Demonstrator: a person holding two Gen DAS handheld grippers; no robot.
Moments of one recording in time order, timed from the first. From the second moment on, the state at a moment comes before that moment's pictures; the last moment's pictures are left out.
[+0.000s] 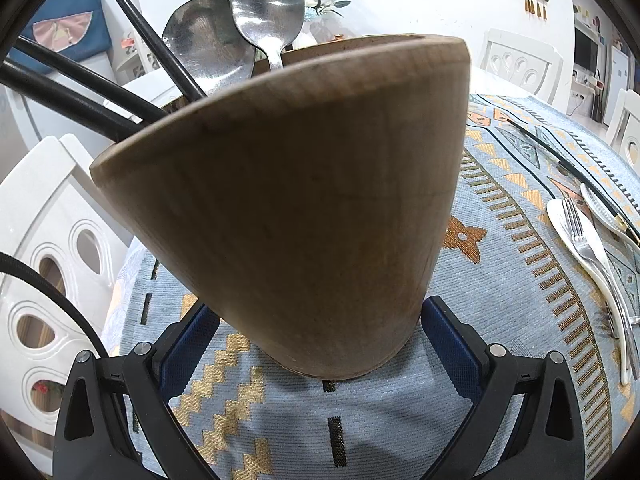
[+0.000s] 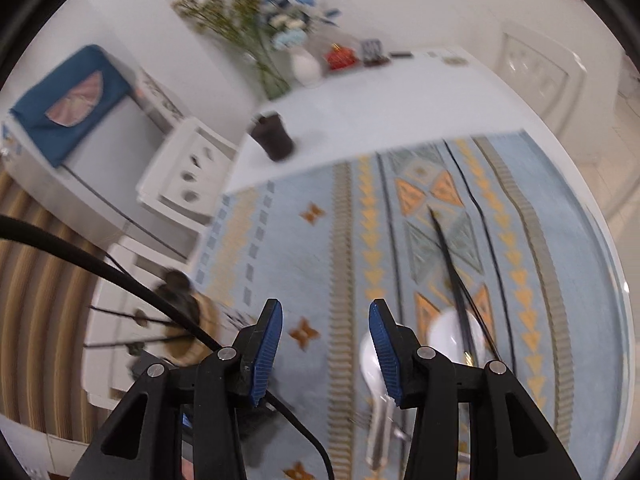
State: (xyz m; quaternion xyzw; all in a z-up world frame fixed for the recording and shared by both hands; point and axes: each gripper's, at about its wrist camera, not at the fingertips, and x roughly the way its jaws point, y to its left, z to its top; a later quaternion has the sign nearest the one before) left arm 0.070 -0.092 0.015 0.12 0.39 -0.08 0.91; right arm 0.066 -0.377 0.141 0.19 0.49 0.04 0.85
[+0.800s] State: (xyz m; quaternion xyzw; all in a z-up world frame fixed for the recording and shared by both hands) left arm 0.071 -0.090 0.014 0.12 0.39 -0.08 0.91; right arm 0.107 -0.436 0.048 0.19 0.54 -0.10 0.82
